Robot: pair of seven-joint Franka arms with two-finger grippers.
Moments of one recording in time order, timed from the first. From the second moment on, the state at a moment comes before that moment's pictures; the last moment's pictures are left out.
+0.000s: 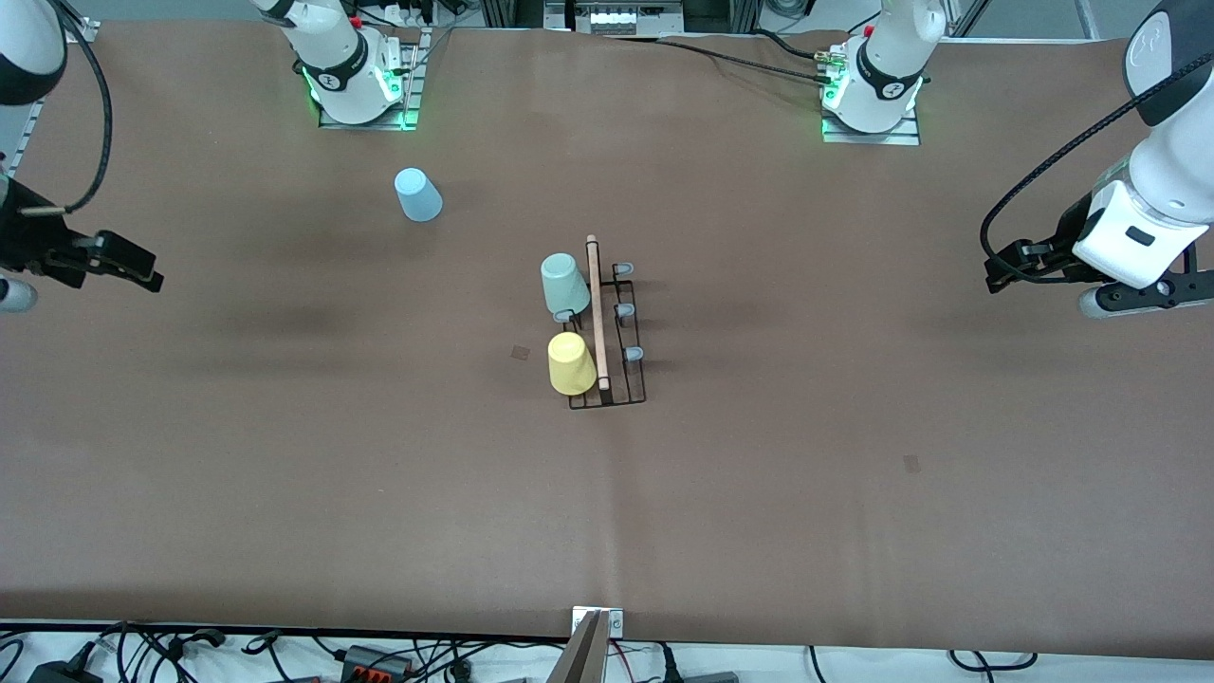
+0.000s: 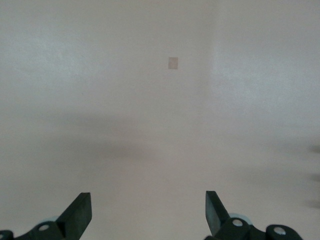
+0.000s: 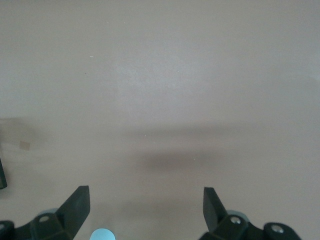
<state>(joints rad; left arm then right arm) 0.05 0.02 -0.09 -1.77 0.05 1.77 -0.21 -0.02 0.06 -0.04 -1.64 0.01 1.74 -0.01</state>
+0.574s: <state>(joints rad) 0.05 0.02 -0.09 -1.77 0.05 1.77 -0.21 -0.02 0.03 -0.04 -1.67 0.01 1.71 -0.02</state>
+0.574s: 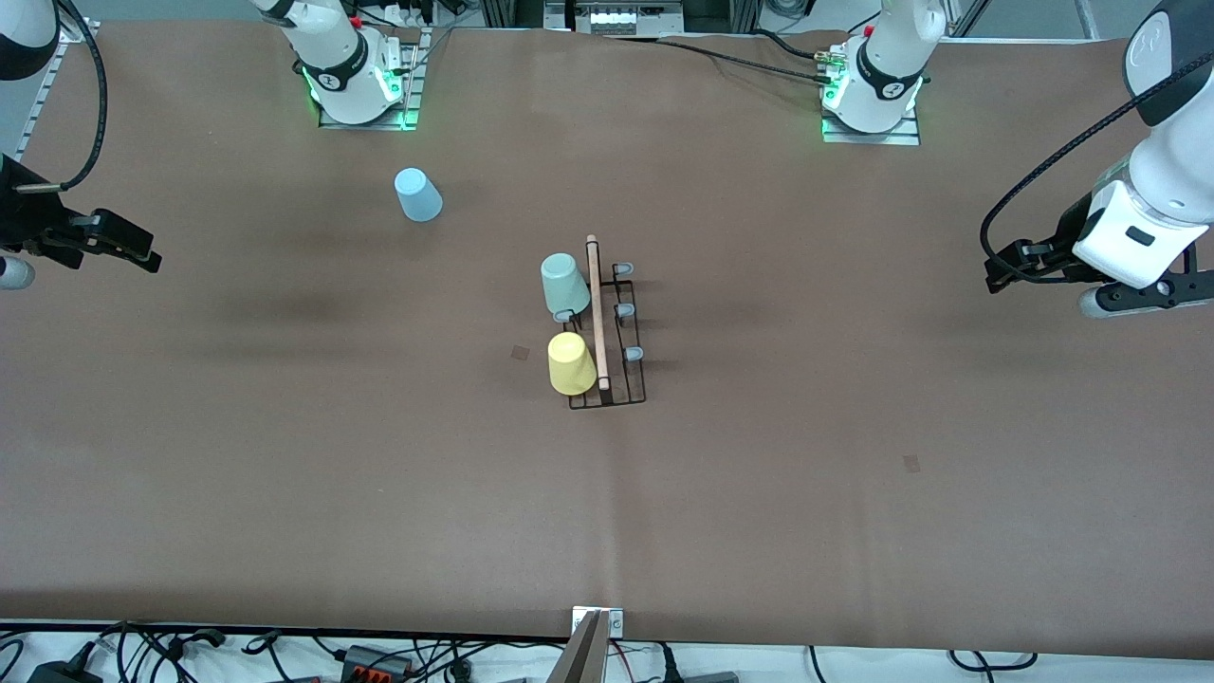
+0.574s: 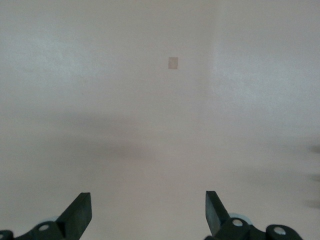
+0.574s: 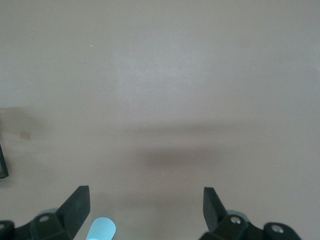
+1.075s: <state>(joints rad) 0.05 0.02 -0.09 -1.77 0.05 1.77 -0.21 -0.03 0.03 -0.04 -1.67 0.01 1.71 -0.02</state>
